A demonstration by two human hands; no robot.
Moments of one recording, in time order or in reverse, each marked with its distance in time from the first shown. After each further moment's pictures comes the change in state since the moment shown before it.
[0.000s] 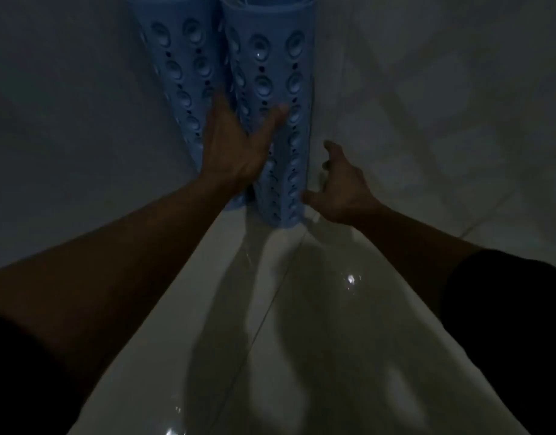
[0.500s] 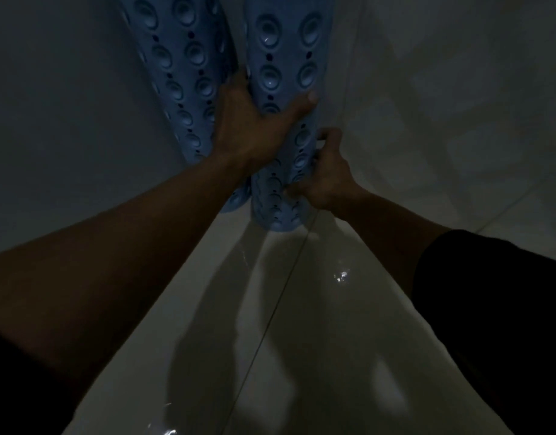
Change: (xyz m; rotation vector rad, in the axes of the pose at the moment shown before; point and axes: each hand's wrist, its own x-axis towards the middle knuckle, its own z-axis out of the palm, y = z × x) left_hand 0.020 -0.008 0.015 -0.117 -0.042 0.018; right_hand 0.040 0.006 0.041 0.268 0.032 0.035
